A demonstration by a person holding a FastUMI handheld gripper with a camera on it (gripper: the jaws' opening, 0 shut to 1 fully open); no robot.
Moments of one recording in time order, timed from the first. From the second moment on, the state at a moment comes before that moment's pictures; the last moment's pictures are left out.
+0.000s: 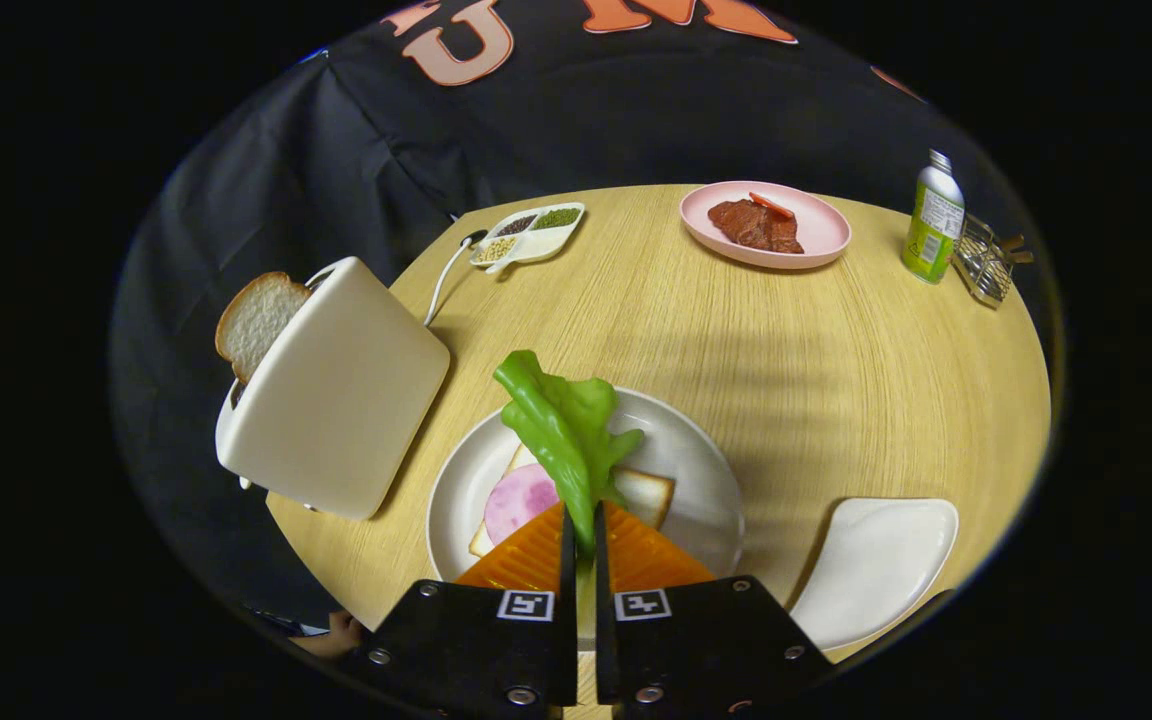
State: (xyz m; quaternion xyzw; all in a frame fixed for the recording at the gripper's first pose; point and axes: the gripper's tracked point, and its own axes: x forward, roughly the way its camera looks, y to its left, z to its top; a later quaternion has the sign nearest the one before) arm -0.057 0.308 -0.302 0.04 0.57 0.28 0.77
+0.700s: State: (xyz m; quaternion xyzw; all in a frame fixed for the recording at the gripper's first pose) arm -0.058 0.330 -0.303 -0.04 0.55 0.29 0.78
